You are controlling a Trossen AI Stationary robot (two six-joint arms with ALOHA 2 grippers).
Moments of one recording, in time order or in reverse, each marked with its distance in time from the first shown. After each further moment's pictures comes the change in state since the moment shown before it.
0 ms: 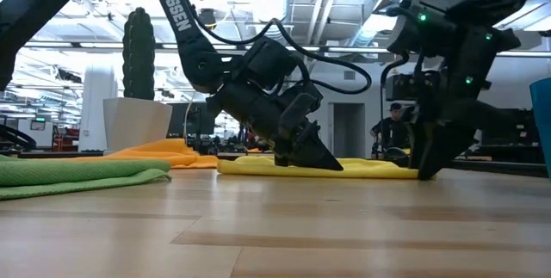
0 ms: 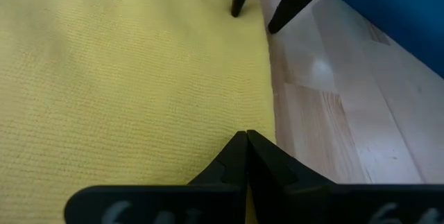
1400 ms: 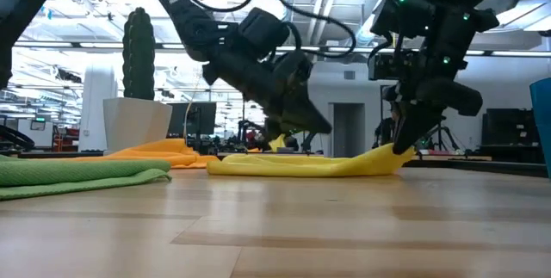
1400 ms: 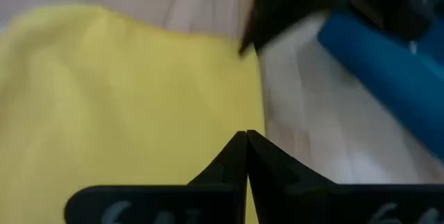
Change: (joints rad) left arm 0.051 -0.182 0.000 -0.167 0.026 -0.060; right arm -0.023 -0.031 0.153 -0.137 0.053 -0.053
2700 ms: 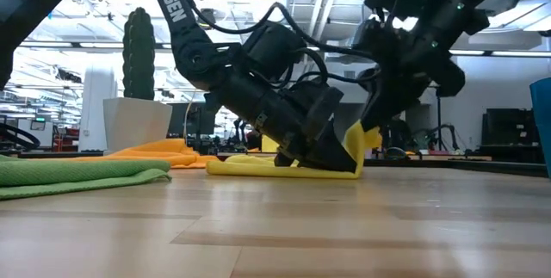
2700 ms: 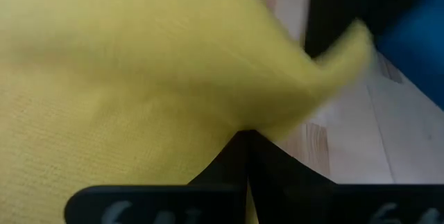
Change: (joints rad) left arm -0.171 0.209 0.019 0.224 -0.287 -0.134; right arm 0.033 0.013 -0.001 0.288 -0.126 -0.119
